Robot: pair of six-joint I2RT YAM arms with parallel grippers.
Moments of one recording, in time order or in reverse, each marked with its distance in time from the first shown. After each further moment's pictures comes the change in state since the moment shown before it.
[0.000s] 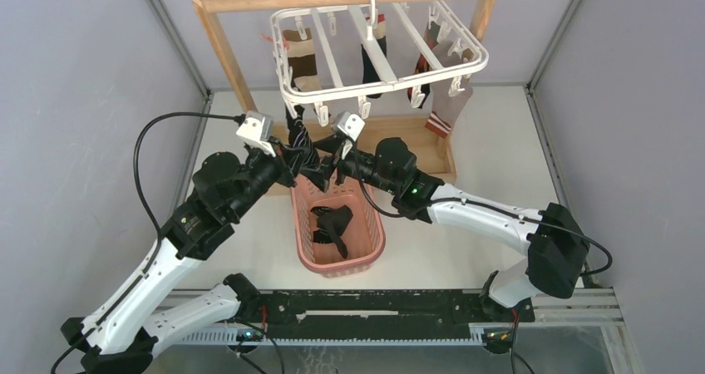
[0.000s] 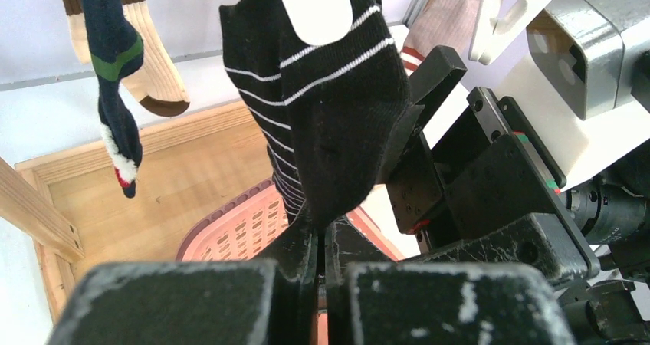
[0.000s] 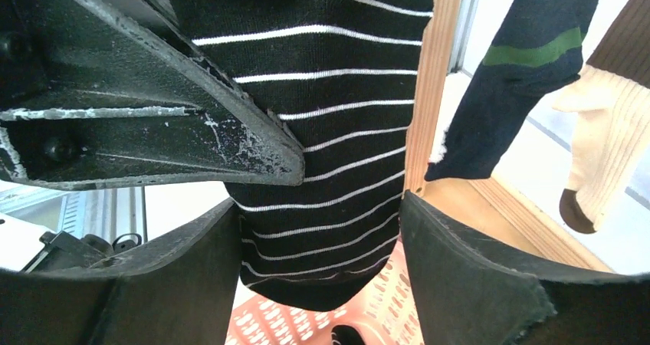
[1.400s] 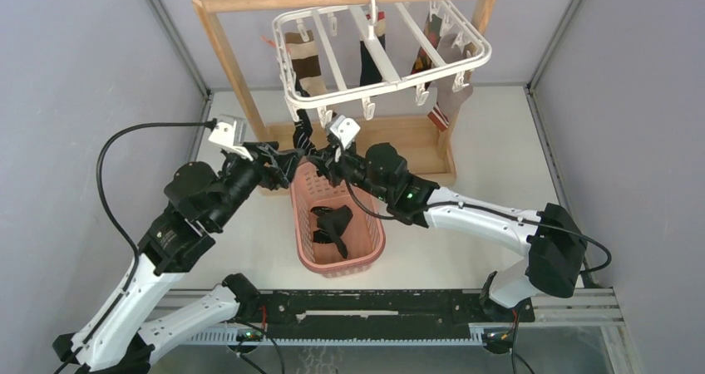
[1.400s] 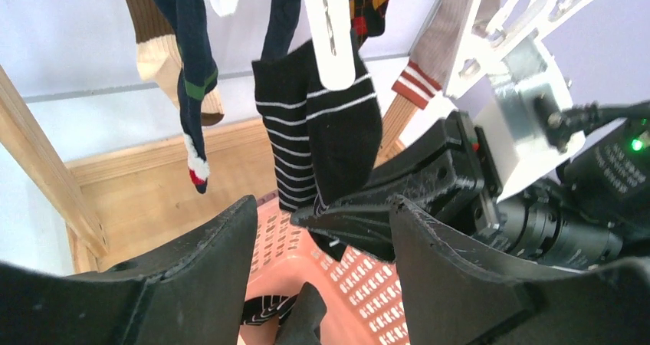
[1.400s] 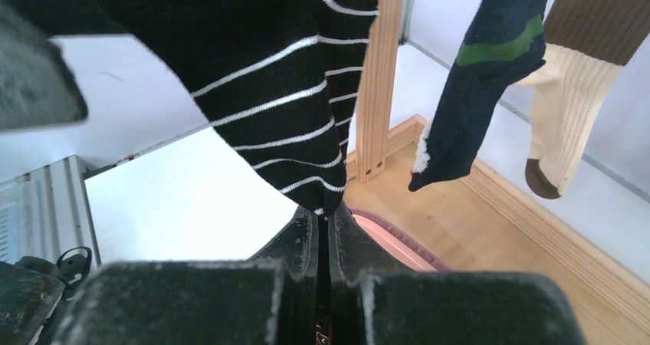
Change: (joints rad) left arm 0.006 -0.079 0.036 -0.063 -0.054 -0.007; right arm 0.053 0.009 0.032 -0.092 0.185 -0.027
